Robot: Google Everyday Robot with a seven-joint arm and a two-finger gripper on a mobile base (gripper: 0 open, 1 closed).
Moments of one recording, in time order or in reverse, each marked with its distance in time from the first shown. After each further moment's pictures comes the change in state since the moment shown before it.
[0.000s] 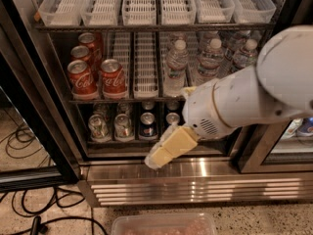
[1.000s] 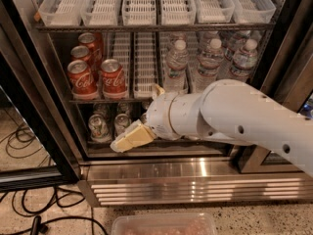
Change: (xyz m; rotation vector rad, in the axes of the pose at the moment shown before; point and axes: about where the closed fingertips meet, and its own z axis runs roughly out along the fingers) arm -0.043 -0.026 0.102 0.128 -0.256 -0.029
